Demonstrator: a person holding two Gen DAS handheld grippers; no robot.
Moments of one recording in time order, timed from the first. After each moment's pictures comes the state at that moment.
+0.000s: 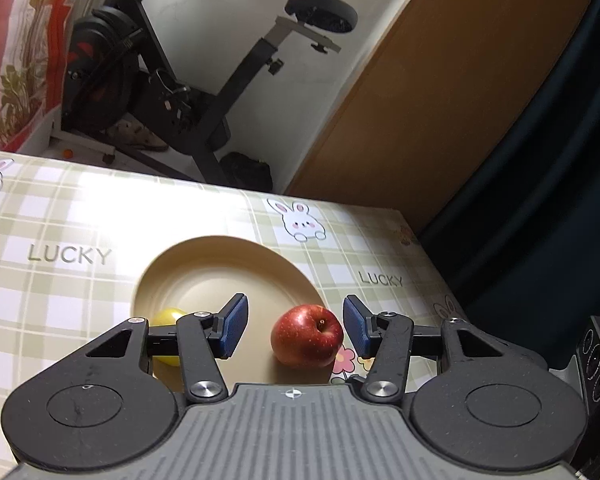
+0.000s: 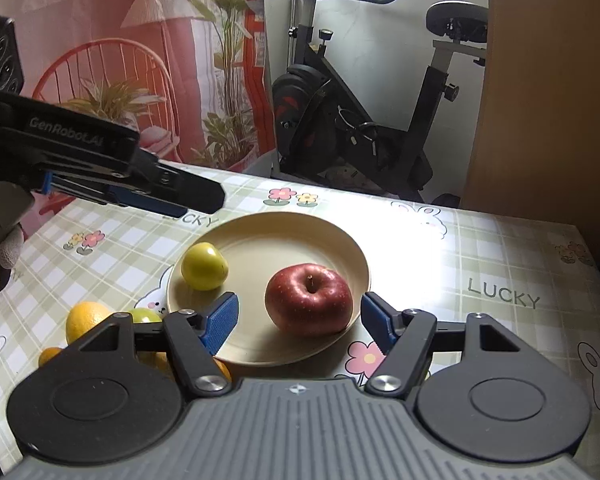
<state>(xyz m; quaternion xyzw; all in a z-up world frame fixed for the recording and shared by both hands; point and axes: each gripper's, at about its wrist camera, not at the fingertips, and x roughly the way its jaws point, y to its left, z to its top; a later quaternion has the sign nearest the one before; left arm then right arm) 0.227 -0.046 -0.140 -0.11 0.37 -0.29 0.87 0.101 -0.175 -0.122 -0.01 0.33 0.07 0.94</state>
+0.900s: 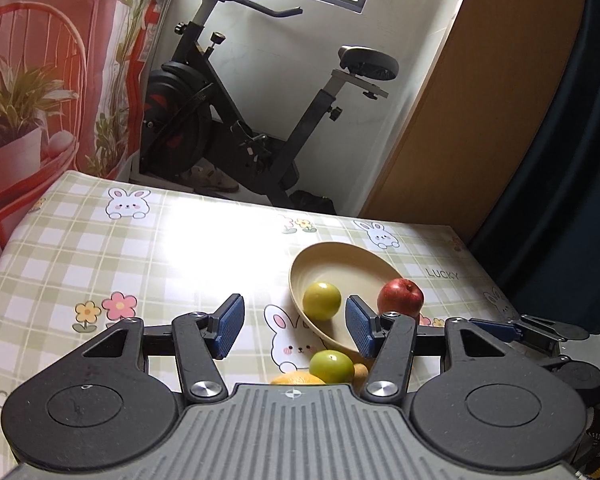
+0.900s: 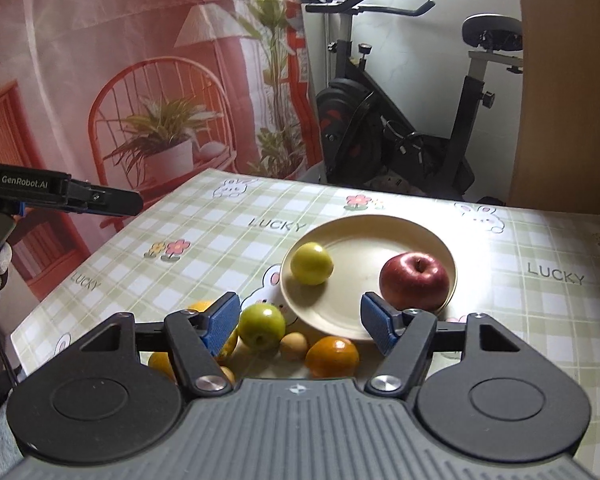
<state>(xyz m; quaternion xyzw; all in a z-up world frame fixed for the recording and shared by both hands) 0.155 0.074 -0.108 -0.07 0.33 -0.22 0.91 0.049 -0.113 -0.106 0.02 0.33 0.13 0.94</state>
